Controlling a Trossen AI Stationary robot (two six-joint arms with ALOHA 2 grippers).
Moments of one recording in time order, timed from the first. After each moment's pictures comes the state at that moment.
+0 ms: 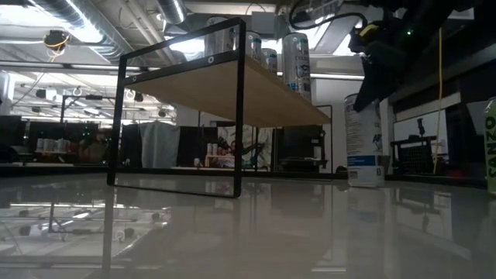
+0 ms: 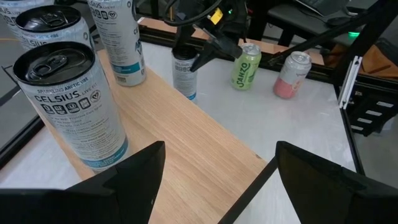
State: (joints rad) left arm -0.31 1.10 1.19 -0.63 -0.46 -0.39; right arm 0.00 1.14 0.83 -0.70 0.37 0.39
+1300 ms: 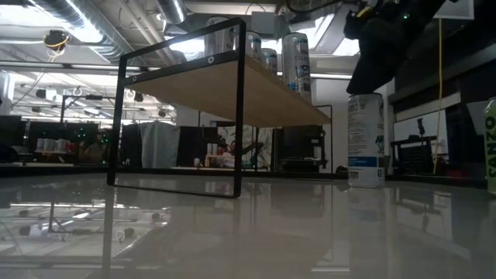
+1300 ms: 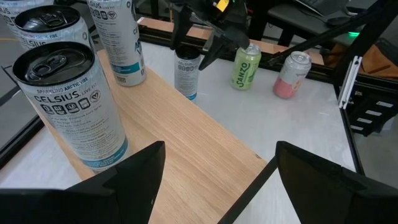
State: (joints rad) left arm -0.31 1.10 1.19 -0.63 -0.46 -0.39; right arm -0.02 1.14 0.91 -0.72 0.29 0.33
